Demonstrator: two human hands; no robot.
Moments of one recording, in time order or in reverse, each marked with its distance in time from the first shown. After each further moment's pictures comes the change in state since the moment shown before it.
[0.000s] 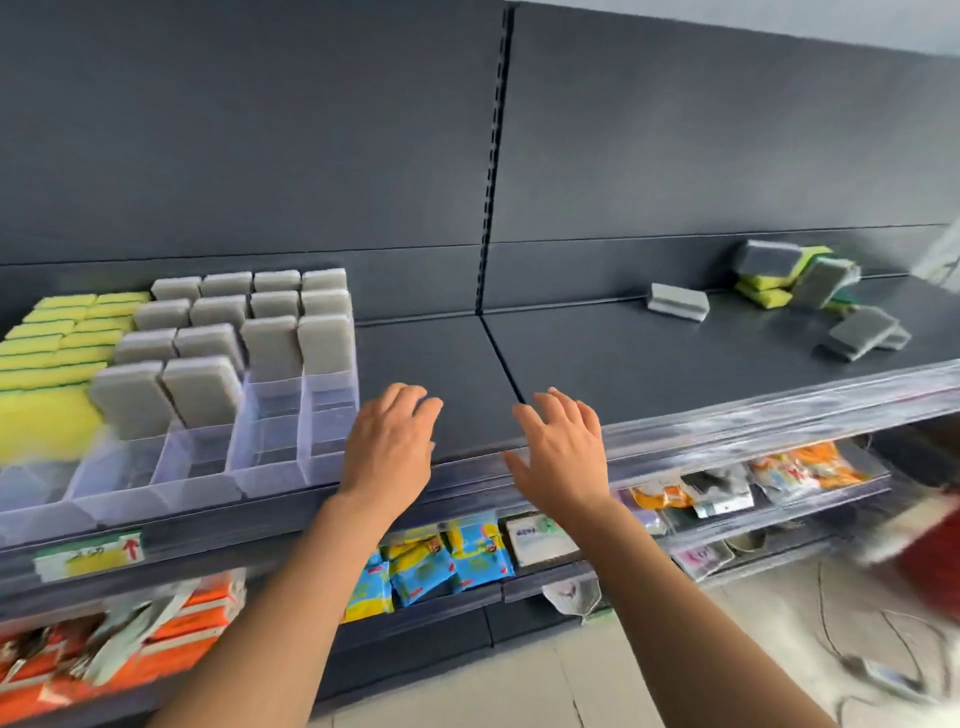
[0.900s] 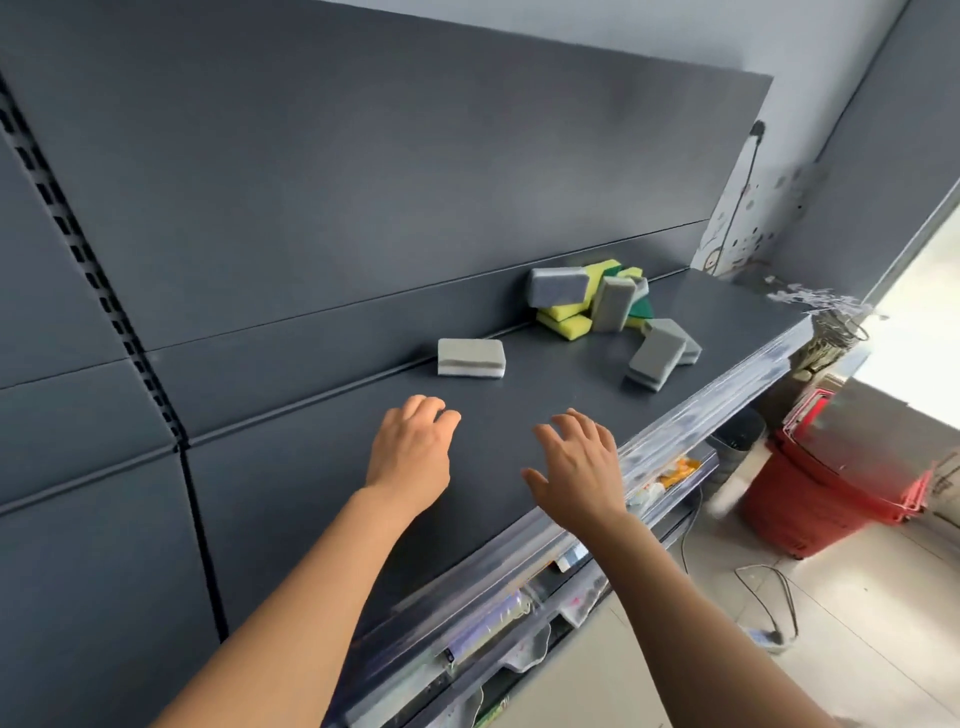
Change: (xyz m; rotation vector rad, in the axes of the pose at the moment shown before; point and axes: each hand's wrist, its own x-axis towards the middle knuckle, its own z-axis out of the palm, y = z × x) left_hand 0.276 0.239 0.166 -0.174 -0.066 0.321; right_hand 0.060 0.334 0.012 -0.146 -0.054 0.408
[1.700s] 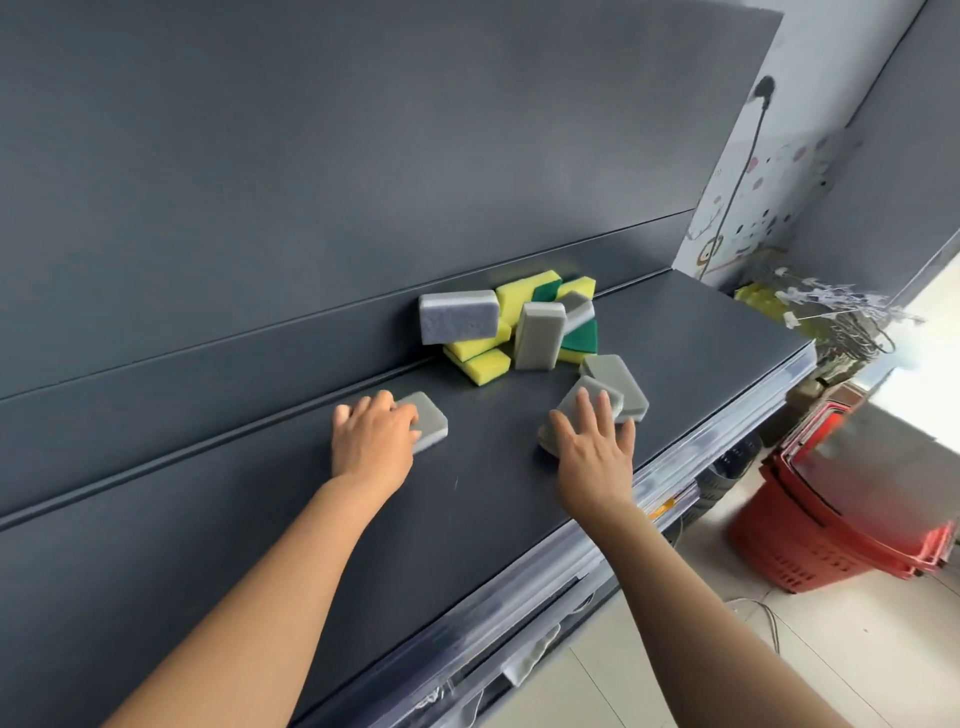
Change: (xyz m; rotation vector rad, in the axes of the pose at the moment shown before) left_hand 0.204 0.091 0.104 0.082 -0.158 -0.294; right_hand 0.152 0.224 0.052 -0.055 -0.125 0.104
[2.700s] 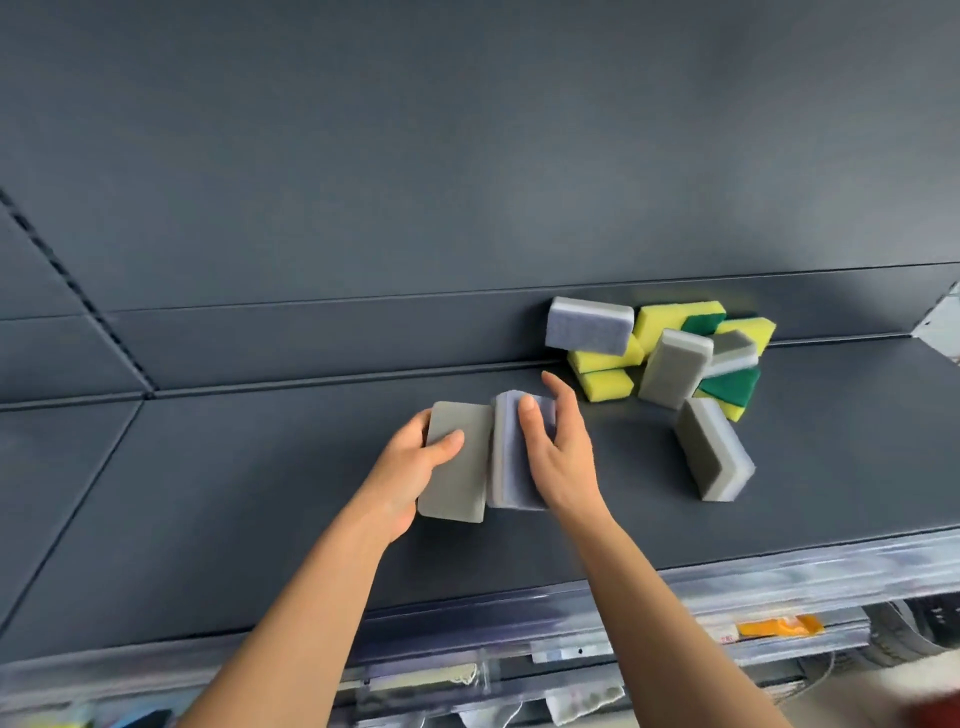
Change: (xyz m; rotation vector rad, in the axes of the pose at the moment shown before) left_hand -0.078 0.018 -0.052 -1.565 -0.031 -0.739; right_hand 0.017 -0.078 -0.016 1.321 -0.178 -0.207
